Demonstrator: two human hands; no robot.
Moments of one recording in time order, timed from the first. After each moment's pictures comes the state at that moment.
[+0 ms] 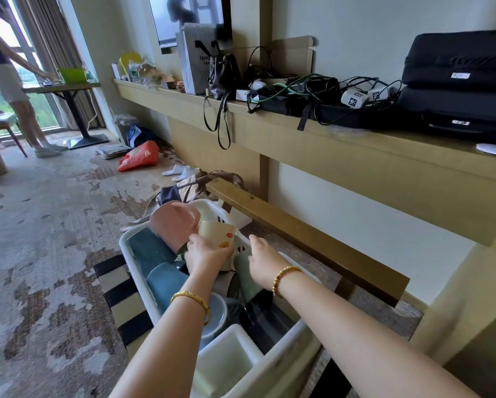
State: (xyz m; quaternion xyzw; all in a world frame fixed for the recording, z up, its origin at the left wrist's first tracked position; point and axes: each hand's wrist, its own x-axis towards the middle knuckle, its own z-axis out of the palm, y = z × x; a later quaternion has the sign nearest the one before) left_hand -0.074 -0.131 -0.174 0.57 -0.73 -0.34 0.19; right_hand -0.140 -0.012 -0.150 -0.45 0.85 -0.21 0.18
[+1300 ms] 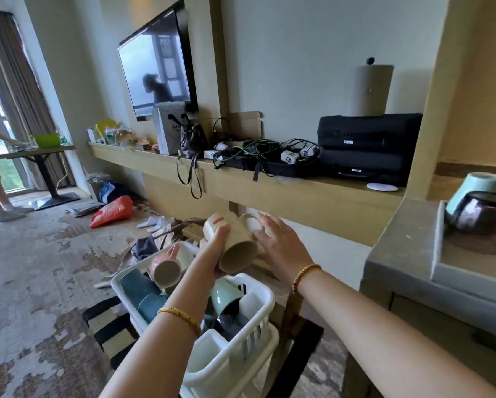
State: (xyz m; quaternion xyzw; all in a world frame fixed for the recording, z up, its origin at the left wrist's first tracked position) left_hand -0.043 -0.007 -0.034 0.34 -0.52 -0.76 0.20; right_hand -0.127 0.130 -0.038 -0.52 0.81 -0.16 -0.24
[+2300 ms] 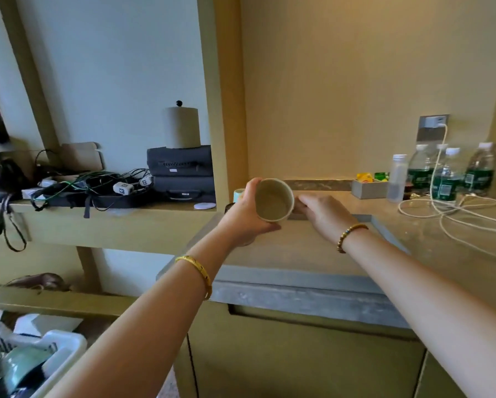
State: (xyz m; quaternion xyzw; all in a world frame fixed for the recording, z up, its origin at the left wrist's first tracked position) left_hand -0.187 0.374 0.067 -0.19 -0.88 -0.37 0.21; right_hand -0.187 0.562 0.071 -0.25 0.91 -0.19 -0.27
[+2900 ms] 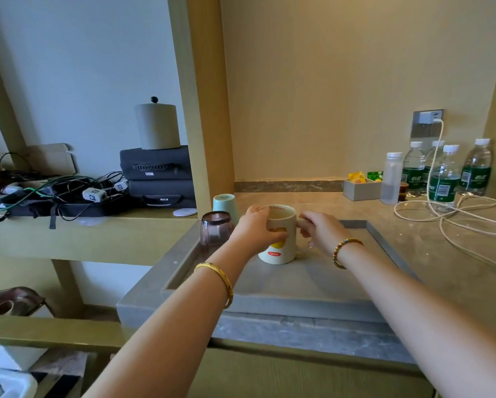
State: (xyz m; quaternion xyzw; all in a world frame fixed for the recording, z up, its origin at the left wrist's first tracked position) left_hand -0.266 0.424 0.043 -0.13 -0.95 -0.24 0.13; right_hand -0.263 0.589 0.033 -0.11 0.93 -0.33 -0.14
